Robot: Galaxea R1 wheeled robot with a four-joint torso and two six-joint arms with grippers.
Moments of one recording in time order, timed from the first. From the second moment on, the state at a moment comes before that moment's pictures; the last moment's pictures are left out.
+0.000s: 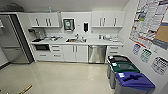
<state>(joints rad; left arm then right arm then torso) 1.46 2.66 -2.18 0.02 -0.05 0.03 -1.55 2.62 -2.09 -0.03 0.13 0.07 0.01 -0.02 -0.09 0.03</state>
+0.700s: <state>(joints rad) 1.46 2.66 -2.18 0.02 -0.05 0.03 -1.54 2.62 -2.10 -0.03 0.13 0.07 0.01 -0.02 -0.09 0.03</state>
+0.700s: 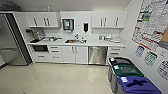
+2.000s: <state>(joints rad) 1.46 2.65 -2.18 0.02 -0.05 0.03 -1.54 2.63 -2.10 -0.03 0.13 0.07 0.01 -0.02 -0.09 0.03</state>
